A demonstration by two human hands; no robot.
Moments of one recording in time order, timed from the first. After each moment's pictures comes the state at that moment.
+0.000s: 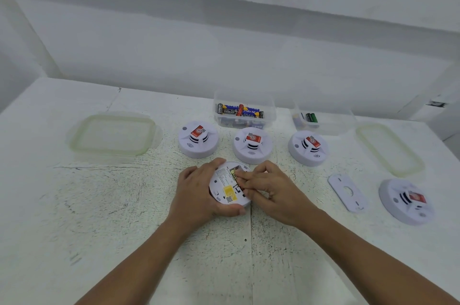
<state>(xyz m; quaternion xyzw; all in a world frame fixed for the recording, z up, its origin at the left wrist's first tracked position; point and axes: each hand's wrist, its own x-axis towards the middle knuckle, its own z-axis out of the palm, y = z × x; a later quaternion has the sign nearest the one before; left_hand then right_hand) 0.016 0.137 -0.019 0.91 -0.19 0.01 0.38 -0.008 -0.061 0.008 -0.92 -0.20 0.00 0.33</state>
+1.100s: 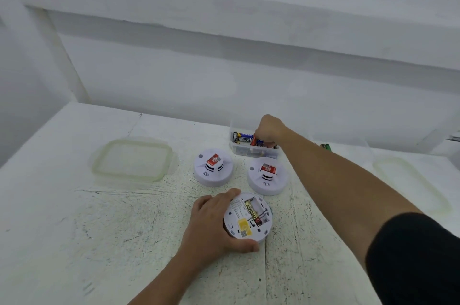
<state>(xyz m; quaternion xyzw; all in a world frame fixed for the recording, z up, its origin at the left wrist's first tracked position) 0.018 0.143 -0.019 0.91 -0.20 -0.03 0.35 0.198 -0.039 0.069 -0.96 0.13 0.14 0.20</state>
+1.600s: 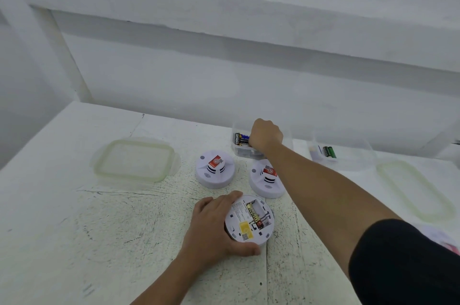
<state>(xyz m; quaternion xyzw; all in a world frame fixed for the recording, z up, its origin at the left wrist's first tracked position) 0.019 0.143 -0.015 0.92 -0.20 -0.04 0.34 0.203 -0.023 0.037 -0.98 0.13 0.04 0.12</state>
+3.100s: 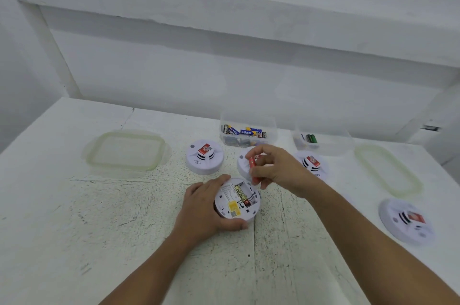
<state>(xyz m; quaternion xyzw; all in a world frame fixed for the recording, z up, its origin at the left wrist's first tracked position) 0.018 0.144 -0.020 0.91 -0.19 -0.04 0.36 0.042 -0.057 0.070 -0.80 0.03 0.15 0.58</state>
